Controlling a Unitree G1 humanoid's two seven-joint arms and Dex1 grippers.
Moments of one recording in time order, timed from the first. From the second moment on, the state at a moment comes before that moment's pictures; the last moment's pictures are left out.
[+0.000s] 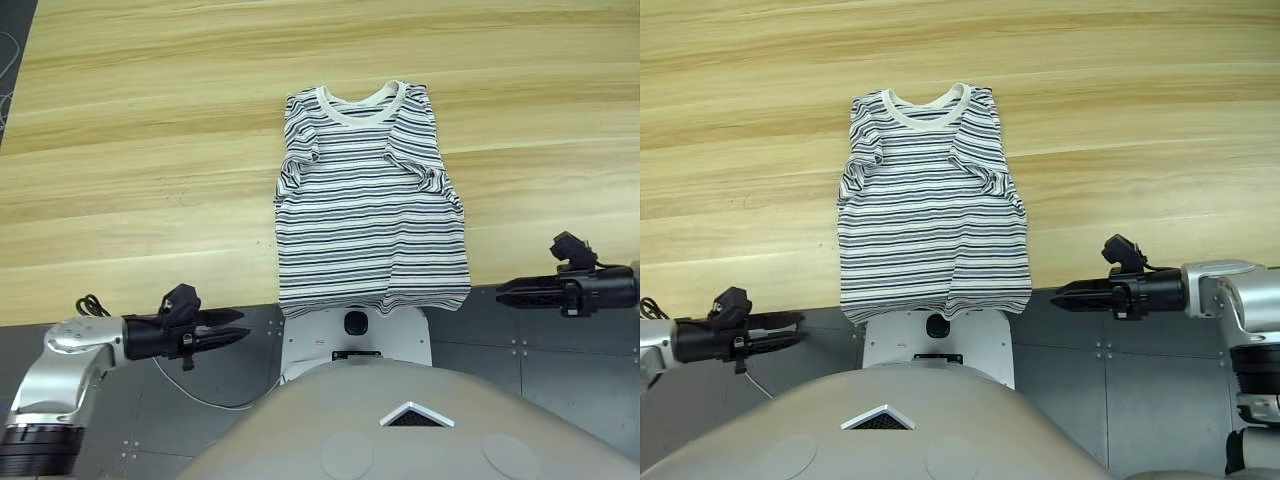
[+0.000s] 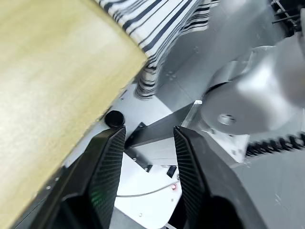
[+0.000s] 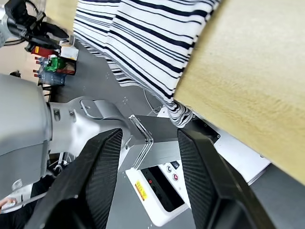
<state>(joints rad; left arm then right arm) 0.61 0.86 0.11 -0.16 -0.42 0.36 -1.21 0.14 -0.99 0.03 -0.06 0.57 1.01 1.33</state>
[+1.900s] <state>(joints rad) 0.63 0.57 -0.09 -0.32 -0.39 0.50 -0.81 0.24 -0.99 0.21 -0.09 0.43 0.71 1.28</state>
